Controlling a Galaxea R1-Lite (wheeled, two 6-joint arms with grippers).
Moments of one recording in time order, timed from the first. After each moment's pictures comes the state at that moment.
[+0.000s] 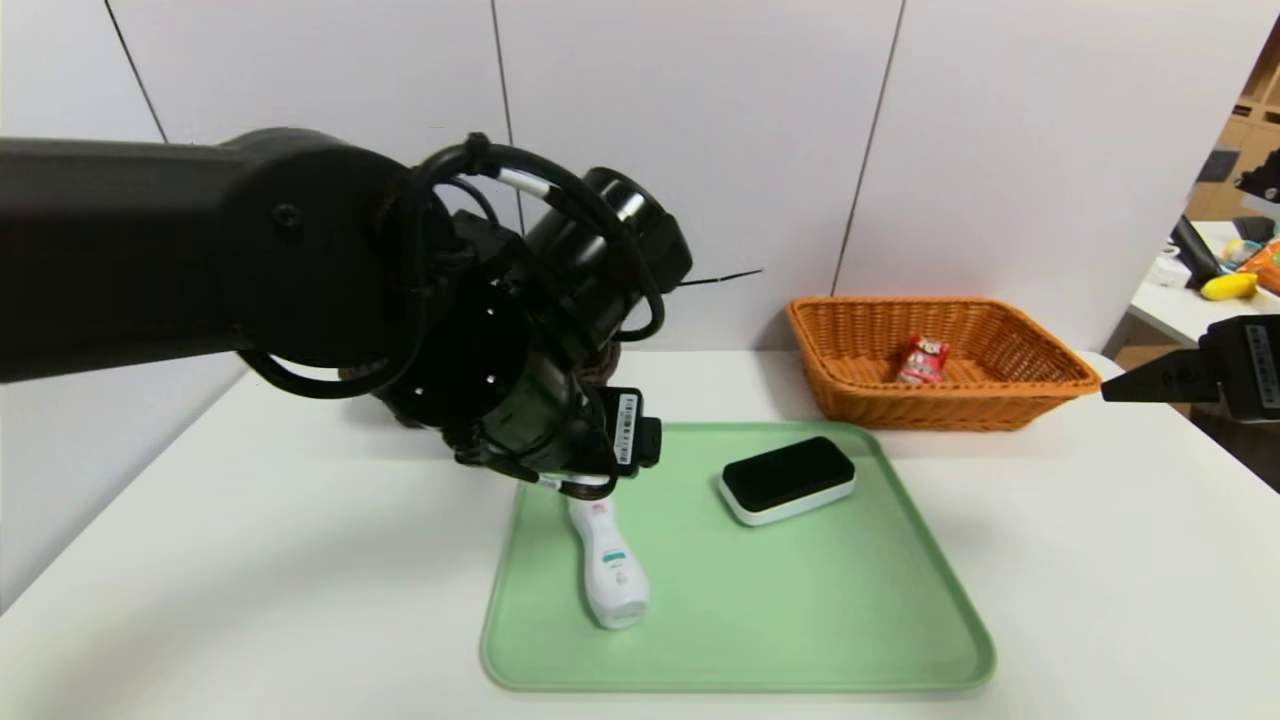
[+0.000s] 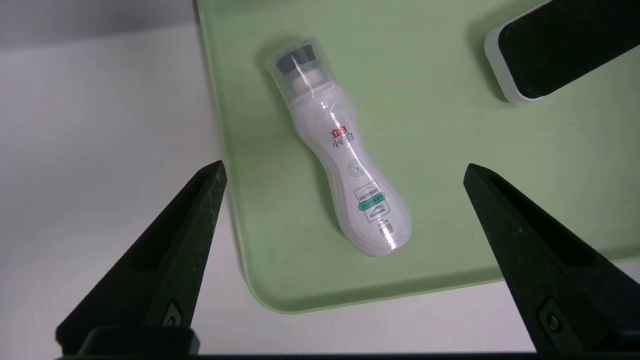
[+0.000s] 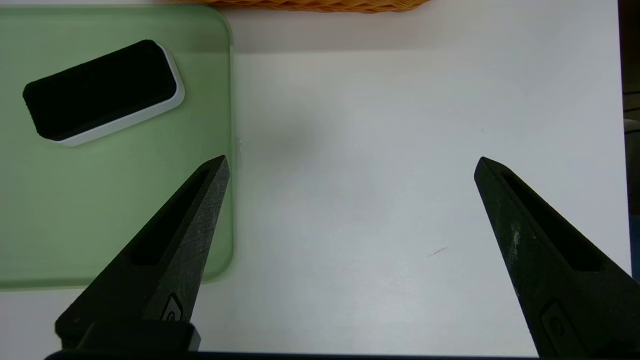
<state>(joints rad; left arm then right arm) -0.83 1.89 -1.71 0.79 0.36 -0.62 0.12 1.37 -1.35 0.75 -0.15 0.06</state>
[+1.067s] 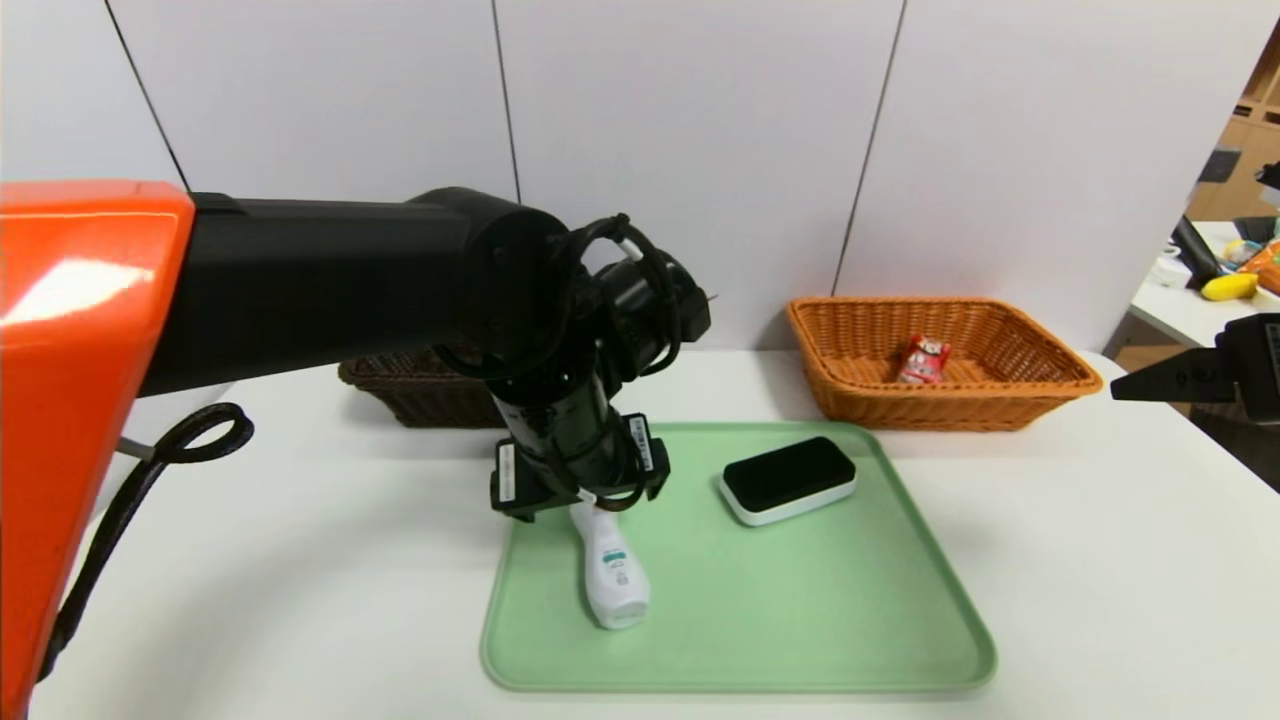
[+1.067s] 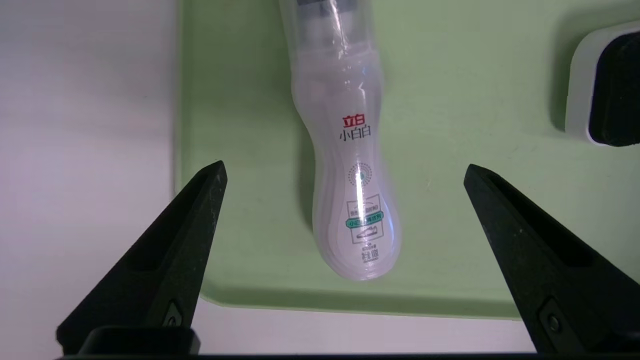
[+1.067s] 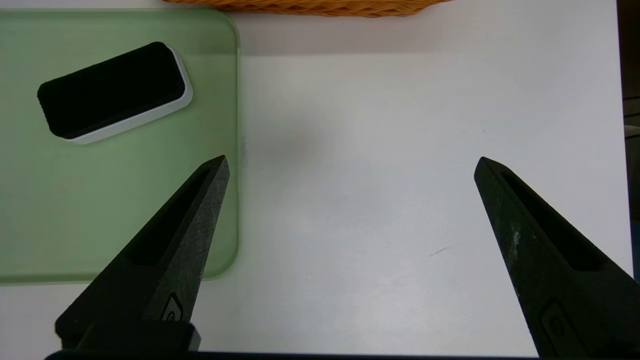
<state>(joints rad) -0.78 2.09 -1.90 0.99 0.21 -0.92 0.12 1.34 -1.34 0.75 -0.14 0.06</state>
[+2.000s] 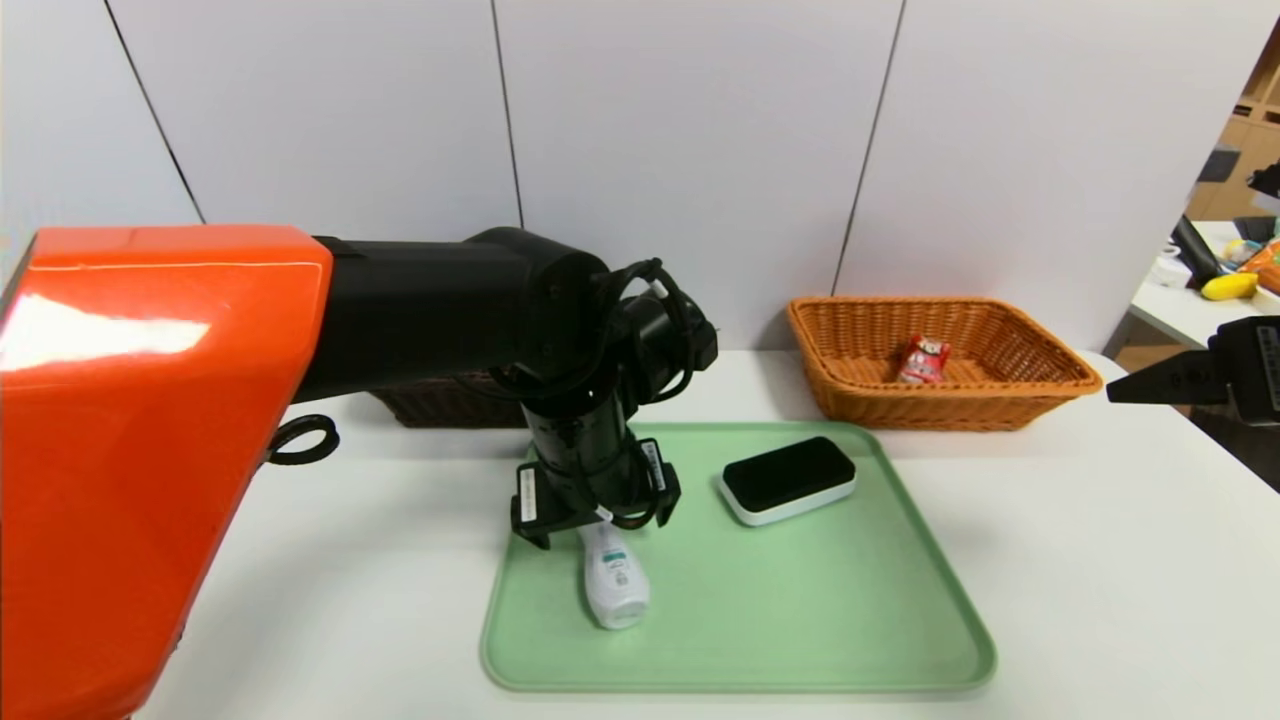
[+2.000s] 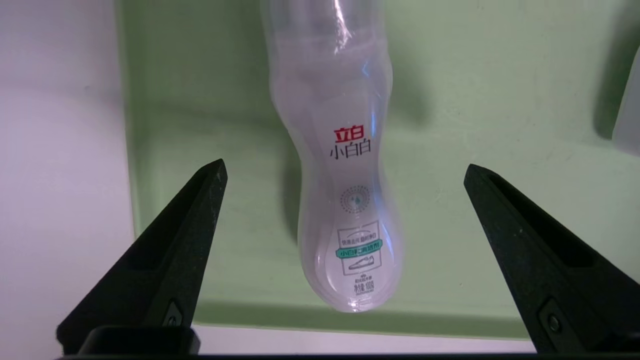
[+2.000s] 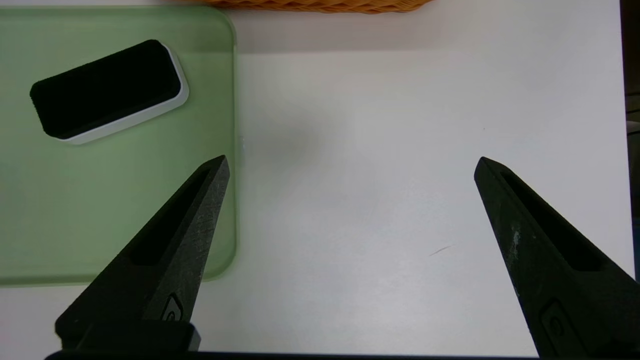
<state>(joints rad) -0.76 2.18 -1.94 1.02 0.14 -0.94 0.11 1.35 -1.34 0.74 -0.14 0.06</state>
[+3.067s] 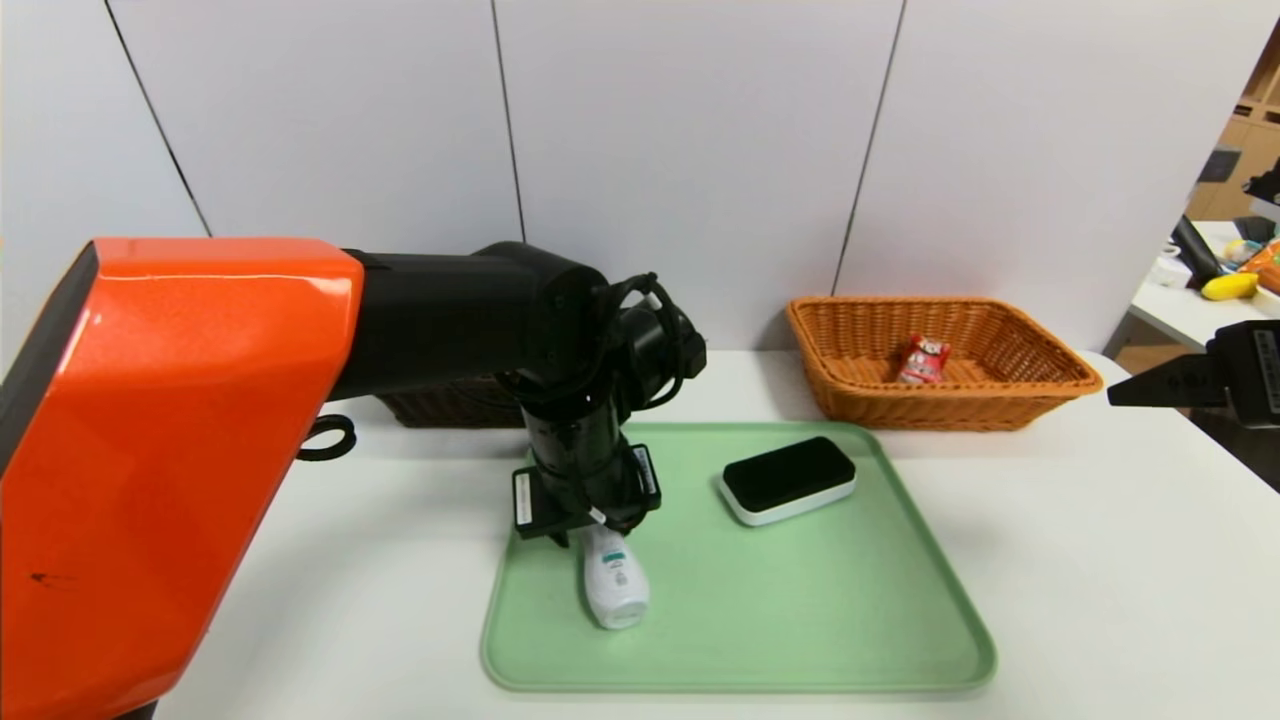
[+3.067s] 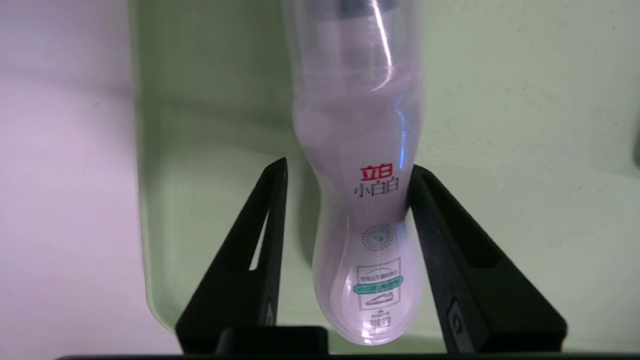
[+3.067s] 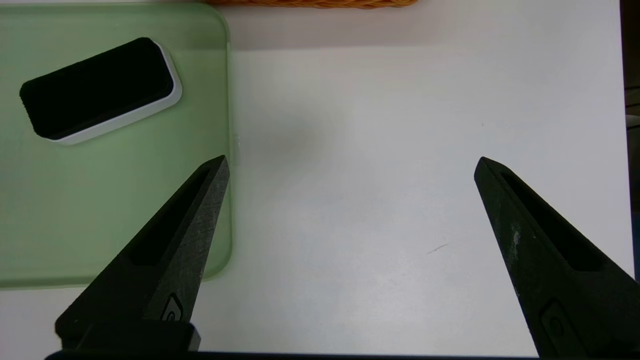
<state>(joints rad) -0.74 2.21 -1.94 1.02 0.14 -0.94 0.10 1.36 -1.33 0.74 -0.14 0.06</state>
